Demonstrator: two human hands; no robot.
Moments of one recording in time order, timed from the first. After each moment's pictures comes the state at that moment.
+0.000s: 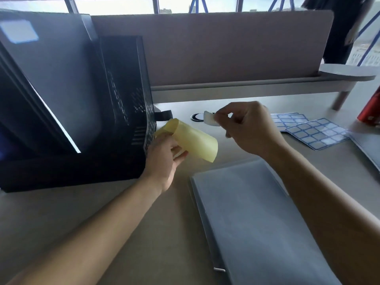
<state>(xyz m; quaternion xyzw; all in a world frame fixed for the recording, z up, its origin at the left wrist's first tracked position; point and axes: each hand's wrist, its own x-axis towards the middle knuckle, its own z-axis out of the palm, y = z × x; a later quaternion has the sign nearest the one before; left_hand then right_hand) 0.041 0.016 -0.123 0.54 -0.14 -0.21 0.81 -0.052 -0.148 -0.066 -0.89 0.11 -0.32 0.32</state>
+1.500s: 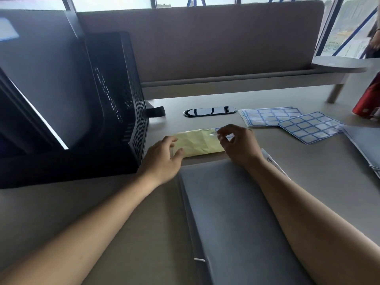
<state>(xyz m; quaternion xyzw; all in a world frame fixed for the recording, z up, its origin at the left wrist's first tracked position) 0.060 0.007 -0.165 0.87 -0.34 0.06 0.35 -0.033 -0.205 -0.162 -0.88 0.16 -0.31 0.33</state>
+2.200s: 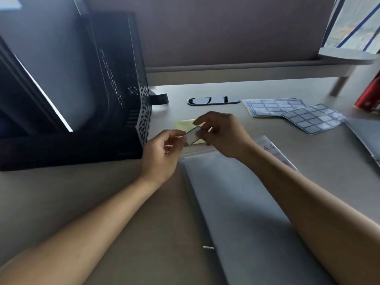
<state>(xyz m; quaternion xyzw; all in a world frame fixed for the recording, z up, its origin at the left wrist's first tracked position) 0.028 0.029 -0.171 0.71 -0.33 0.05 0.61 -0.036 -0.142 -0.132 -0.88 0.04 -0.23 0.41</state>
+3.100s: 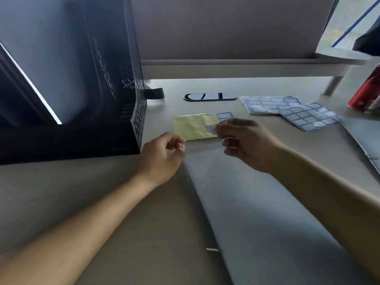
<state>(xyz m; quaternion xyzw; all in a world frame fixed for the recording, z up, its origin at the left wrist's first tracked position) 0.023 0.035 -0.173 0.82 -0.32 0.02 0.48 -0.083 -0.150 -0.119 -0.64 0.20 -0.08 0.74</state>
